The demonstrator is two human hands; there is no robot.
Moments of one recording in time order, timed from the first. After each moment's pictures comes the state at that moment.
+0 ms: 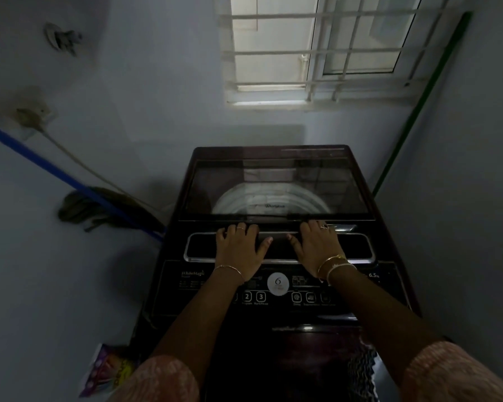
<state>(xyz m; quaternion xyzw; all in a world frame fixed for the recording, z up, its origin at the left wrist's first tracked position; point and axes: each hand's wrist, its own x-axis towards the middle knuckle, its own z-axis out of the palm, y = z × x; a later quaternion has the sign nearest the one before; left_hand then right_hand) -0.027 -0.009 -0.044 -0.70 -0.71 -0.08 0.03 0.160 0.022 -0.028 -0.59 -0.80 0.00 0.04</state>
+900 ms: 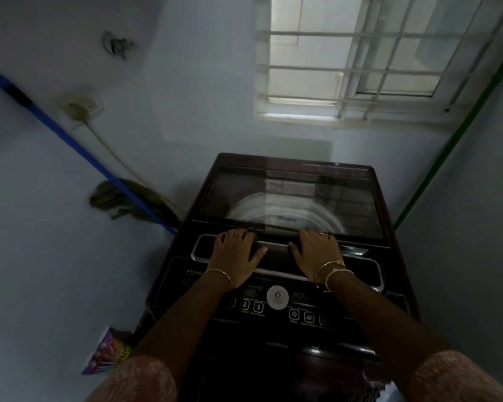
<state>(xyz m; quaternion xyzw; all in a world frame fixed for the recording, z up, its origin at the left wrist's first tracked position) -0.045 -0.015 -0.036 -0.68 -0.72 -0.09 0.00 0.149 0.044 -0.011 -0.54 -0.84 0.03 0.03</state>
